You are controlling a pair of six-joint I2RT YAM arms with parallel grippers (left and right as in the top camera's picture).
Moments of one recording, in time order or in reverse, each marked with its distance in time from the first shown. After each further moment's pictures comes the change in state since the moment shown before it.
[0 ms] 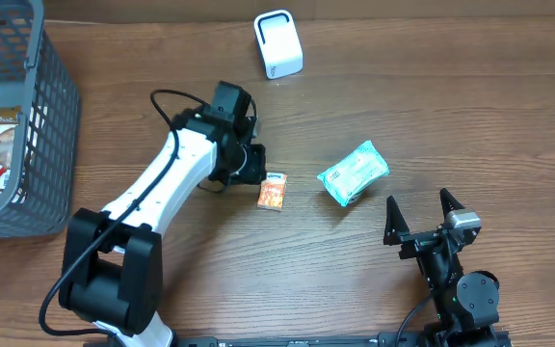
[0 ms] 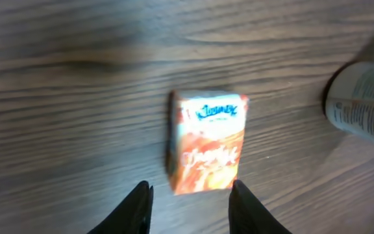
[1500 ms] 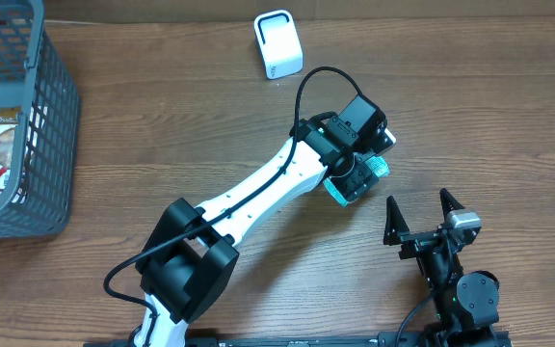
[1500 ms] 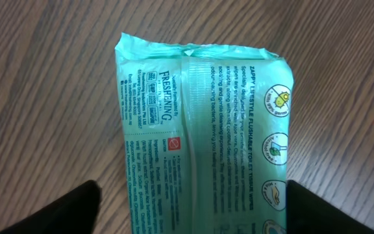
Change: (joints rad) left arm -0.431 0.228 0.381 0.066 -0.178 0.458; right arm 0.000 0.000 0.000 0.000 0.000 0.000
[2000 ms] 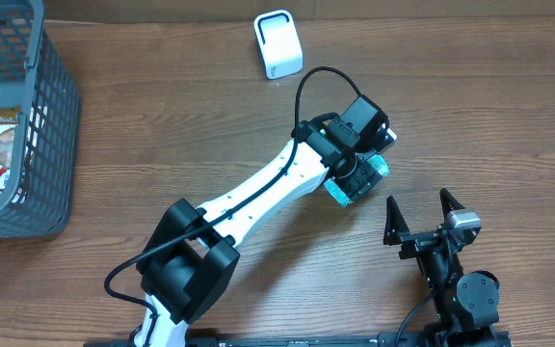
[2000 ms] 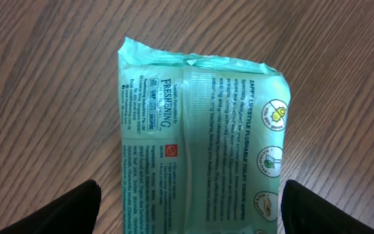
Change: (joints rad) left arm -0.006 0.000 0.000 0.014 0.001 -0.079; right arm 0.000 0.000 0.000 0.000 0.000 0.000
